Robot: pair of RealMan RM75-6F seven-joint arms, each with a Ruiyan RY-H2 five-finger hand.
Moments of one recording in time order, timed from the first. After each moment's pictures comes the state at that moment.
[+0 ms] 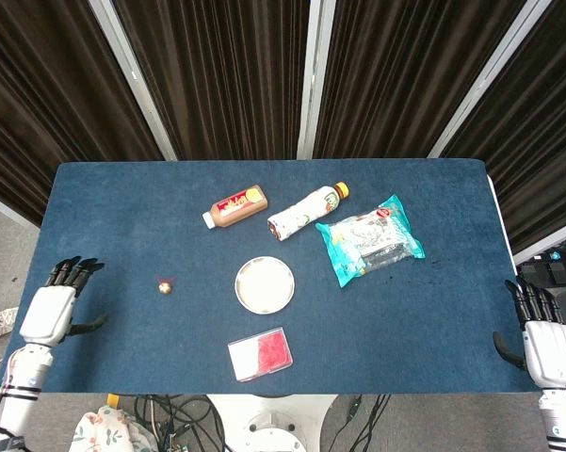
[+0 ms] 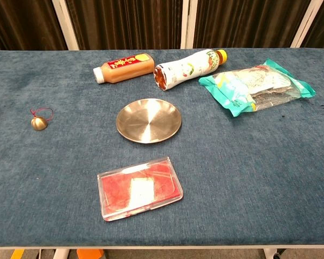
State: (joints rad) left arm -0.23 -1.24 -0.06 -1.56 1.45 1.30 -0.08; right arm 0.04 -1.16 0.05 -1.54 -1.51 1.49 0.05
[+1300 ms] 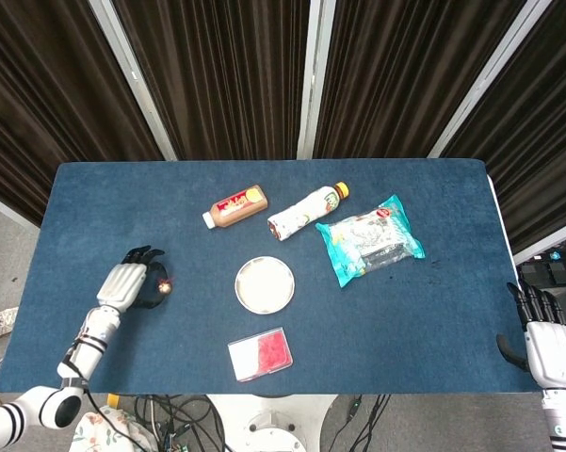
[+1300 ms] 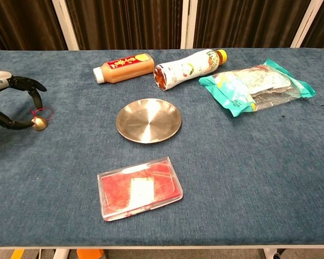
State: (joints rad) left arm -0.48 -1.47 -0.13 -1.37 1.27 0.97 -0.06; right arm 0.04 -1.15 0.04 -1.53 -1.48 1.46 0.03
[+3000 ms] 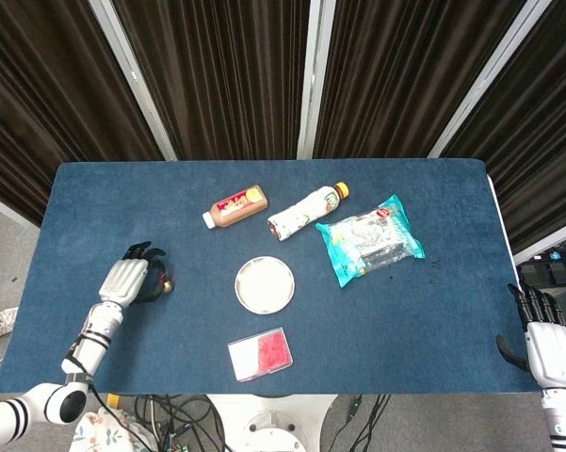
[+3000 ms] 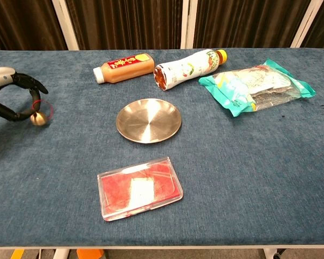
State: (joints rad) left arm -0.51 -1.46 -0.14 -1.42 1.20 0.98 0.01; right arm 0.04 -1.16 0.04 -1.51 -1.47 1.44 0.04
